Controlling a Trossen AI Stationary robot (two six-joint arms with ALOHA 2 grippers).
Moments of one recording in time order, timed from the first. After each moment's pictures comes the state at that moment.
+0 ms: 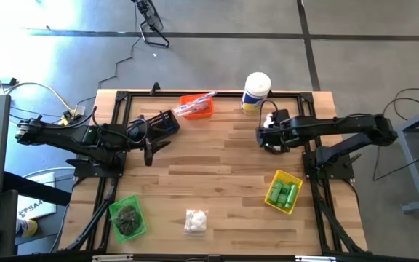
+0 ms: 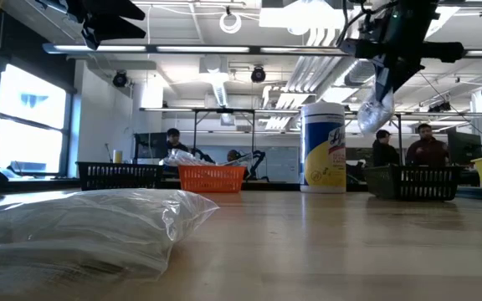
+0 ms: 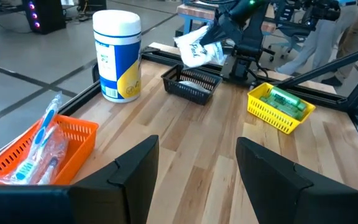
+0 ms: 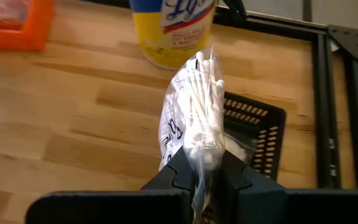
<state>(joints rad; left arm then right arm) -0.14 0.64 0.65 -0.24 -0.42 -0.26 -0.01 1.29 1.09 -1.27 0.66 1.34</state>
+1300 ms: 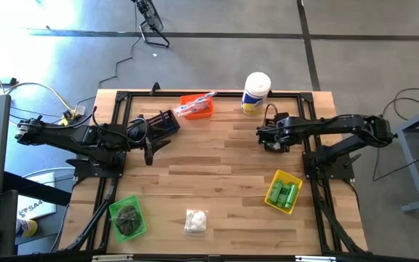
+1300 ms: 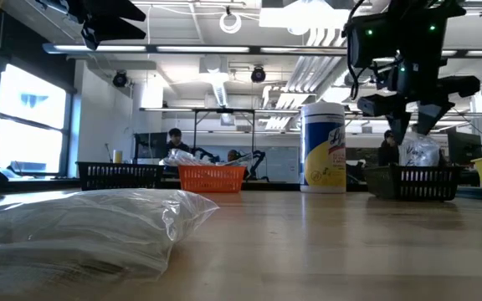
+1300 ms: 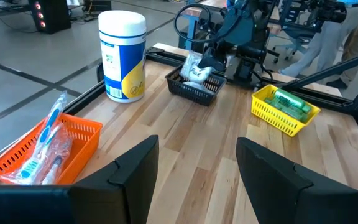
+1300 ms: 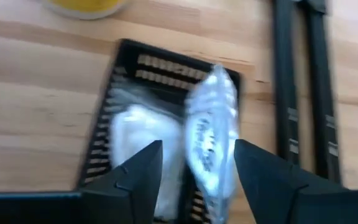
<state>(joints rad) -0.14 0.64 0.65 -0.24 -0.44 -0.27 -0.17 1.33 0.87 -1.18 0.58 1.30</state>
